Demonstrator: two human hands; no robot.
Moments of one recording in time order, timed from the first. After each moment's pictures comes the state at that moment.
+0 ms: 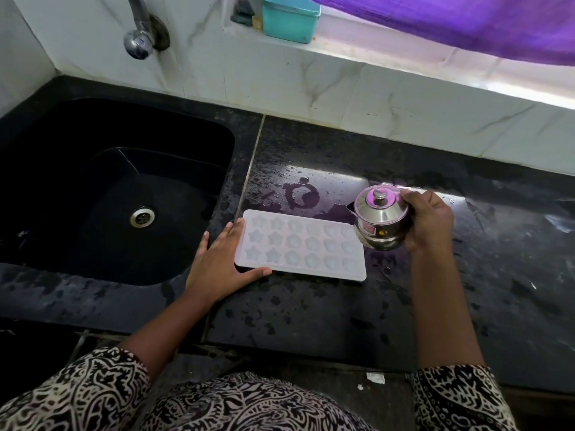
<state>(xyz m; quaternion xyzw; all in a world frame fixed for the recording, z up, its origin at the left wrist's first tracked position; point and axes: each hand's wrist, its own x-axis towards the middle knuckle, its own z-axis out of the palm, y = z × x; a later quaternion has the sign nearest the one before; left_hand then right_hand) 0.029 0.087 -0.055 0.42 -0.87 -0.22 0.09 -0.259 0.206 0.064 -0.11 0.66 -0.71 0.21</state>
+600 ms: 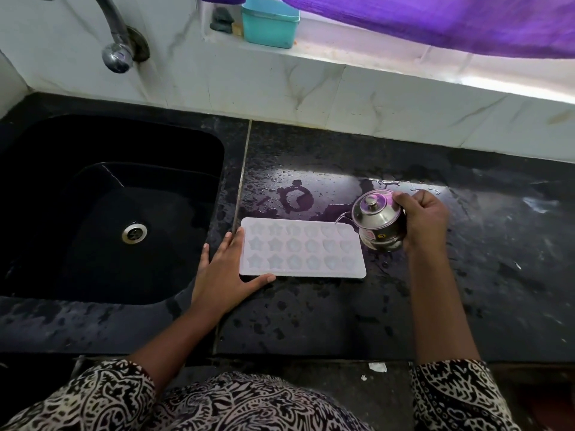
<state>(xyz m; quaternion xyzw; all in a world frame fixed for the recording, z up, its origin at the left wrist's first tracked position) 0.031 0.087 -0.057 0.41 -0.88 -0.21 0.08 -0.252 0.210 0.062 -0.13 0.71 -0.68 0.14</state>
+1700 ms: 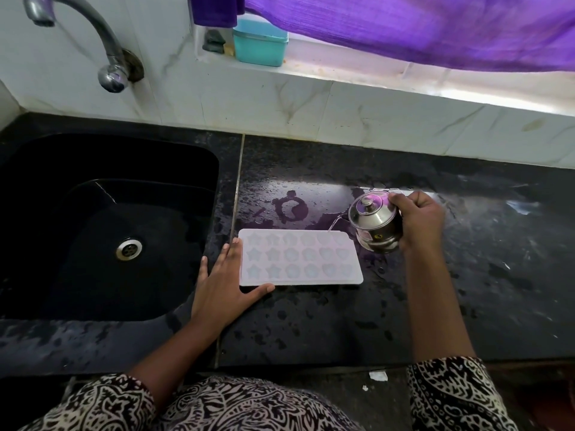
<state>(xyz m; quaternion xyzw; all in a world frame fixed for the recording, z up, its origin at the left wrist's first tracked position) 0.031 0.088 -0.060 0.40 -0.89 -0.19 0.09 -0.248 0.208 0.074 -0.12 0.73 -0.67 0.11</state>
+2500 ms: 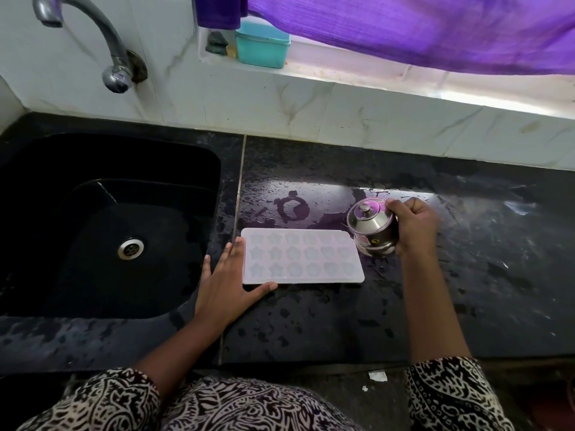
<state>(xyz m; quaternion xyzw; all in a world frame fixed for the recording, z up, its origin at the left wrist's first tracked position) 0.032 0.090 -0.055 0.40 -0.89 -0.20 0.10 -0.245 0.210 0.063 -0.10 0.73 -0.66 0.13</state>
